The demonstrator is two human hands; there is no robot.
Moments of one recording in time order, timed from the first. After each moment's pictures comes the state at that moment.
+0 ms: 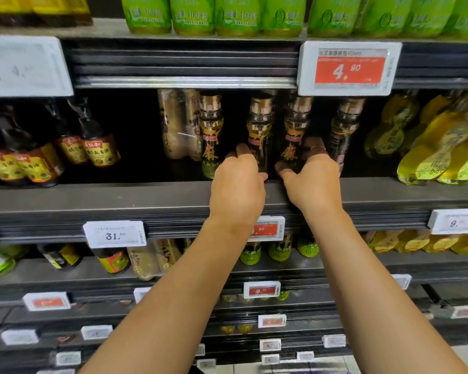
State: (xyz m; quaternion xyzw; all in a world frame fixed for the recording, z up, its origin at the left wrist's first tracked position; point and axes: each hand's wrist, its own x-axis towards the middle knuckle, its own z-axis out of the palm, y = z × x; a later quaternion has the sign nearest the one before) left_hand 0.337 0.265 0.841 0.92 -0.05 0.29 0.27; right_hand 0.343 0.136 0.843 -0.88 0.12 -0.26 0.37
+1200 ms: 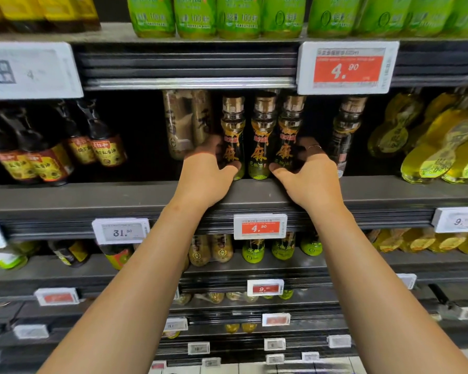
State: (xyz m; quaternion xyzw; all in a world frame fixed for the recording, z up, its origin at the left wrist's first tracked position) left_hand 0.370 0.333 0.845 0.90 -0.07 0.15 0.40; right_hand 0.345 0.132 0.842 -0.88 0.08 -0.22 0.42
